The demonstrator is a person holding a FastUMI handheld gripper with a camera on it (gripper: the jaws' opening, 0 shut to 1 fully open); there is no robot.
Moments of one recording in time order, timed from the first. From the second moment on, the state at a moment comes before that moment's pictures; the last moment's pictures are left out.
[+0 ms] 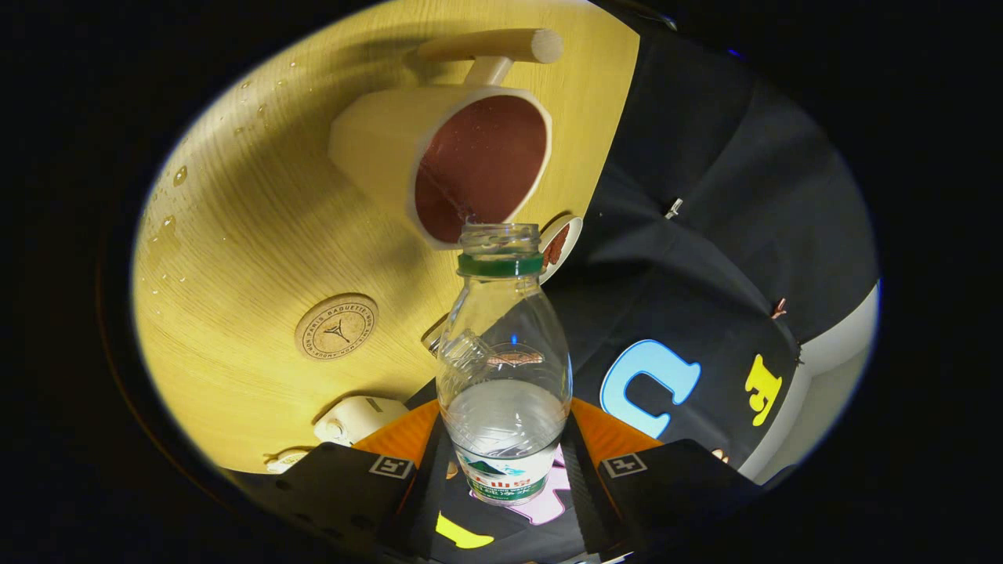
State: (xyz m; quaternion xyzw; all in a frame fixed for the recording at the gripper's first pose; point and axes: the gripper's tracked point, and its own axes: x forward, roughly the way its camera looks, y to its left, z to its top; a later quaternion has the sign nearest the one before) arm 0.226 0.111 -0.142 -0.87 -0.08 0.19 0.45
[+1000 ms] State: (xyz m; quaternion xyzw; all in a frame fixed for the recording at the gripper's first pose) arm 0.220 0.115 -0.141 -0.88 -0.08 0.20 0.43
